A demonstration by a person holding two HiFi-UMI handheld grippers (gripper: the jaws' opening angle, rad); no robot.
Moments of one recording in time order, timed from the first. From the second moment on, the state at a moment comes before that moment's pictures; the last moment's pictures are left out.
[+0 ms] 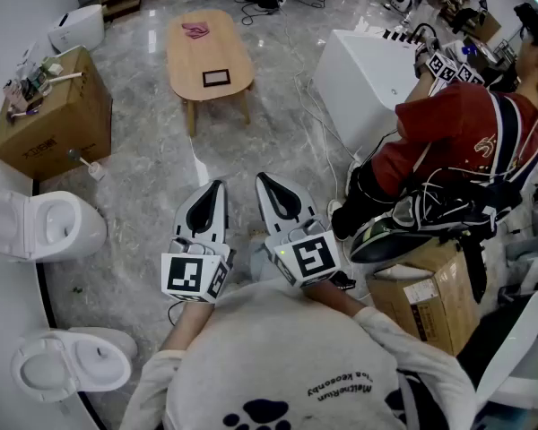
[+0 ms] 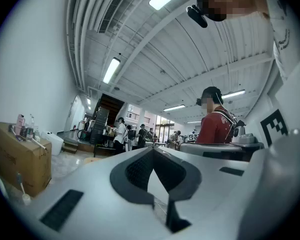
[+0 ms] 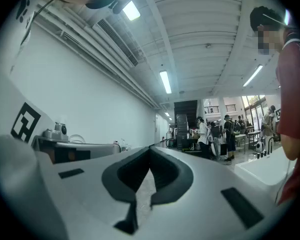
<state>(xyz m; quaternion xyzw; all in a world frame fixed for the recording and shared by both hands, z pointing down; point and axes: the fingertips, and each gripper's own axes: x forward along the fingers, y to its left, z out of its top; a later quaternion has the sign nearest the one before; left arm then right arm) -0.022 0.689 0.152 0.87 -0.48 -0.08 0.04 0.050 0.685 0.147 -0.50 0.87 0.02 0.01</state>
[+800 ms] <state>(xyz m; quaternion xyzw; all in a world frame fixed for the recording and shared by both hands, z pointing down) 0.020 0.503 0.143 0.85 -0.52 -0.07 0.04 0.092 0.492 0.146 -0.47 0.88 0.01 0.00</state>
